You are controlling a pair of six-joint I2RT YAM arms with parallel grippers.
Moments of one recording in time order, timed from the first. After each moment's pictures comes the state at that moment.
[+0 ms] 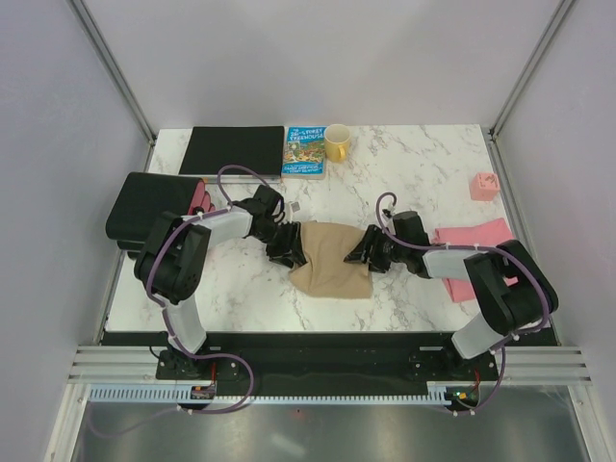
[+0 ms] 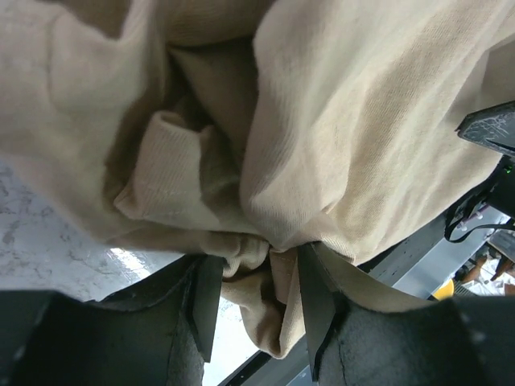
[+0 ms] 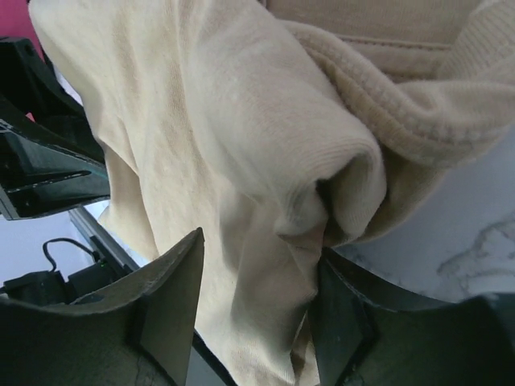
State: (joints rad) left arm -0.44 1.84 1.06 -0.45 0.56 -0.35; right arm 0.38 1.58 0.56 0.22 -0.48 0.79
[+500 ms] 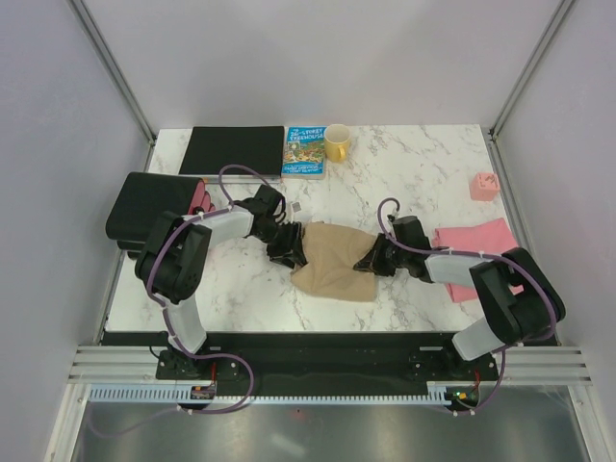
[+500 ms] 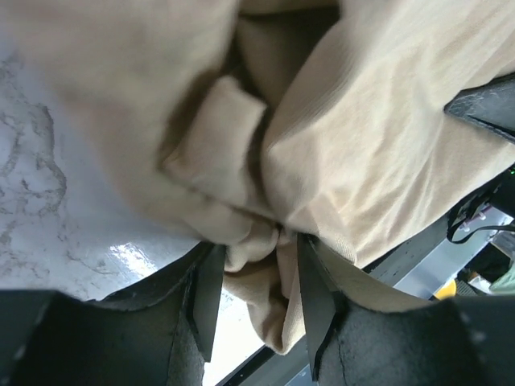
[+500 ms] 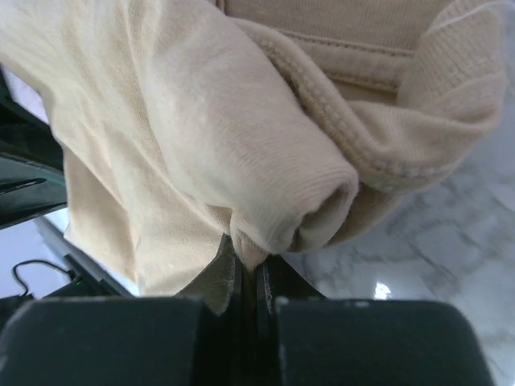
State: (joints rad) left arm -0.45 1.85 1.07 -0.46 0.55 -0.35; right arm 0.40 1.55 0.54 0.18 -0.40 0.81
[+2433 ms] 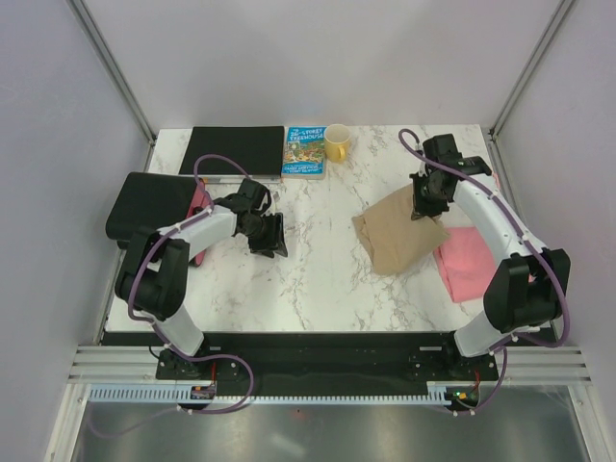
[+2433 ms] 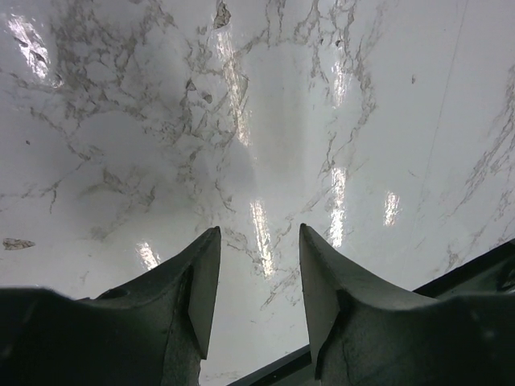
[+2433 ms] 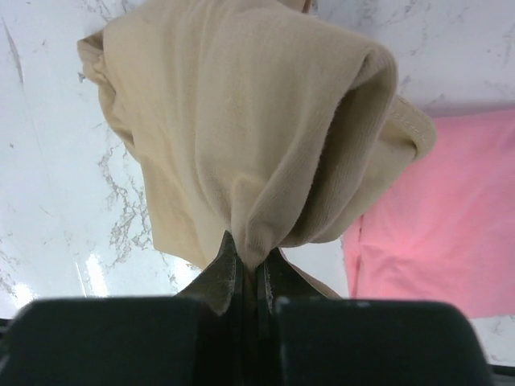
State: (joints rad) left arm -0.38 1.68 1.04 -0.52 0.30 -0.35; right arm 0.18 1.58 1.39 -0.94 -0.02 0.17
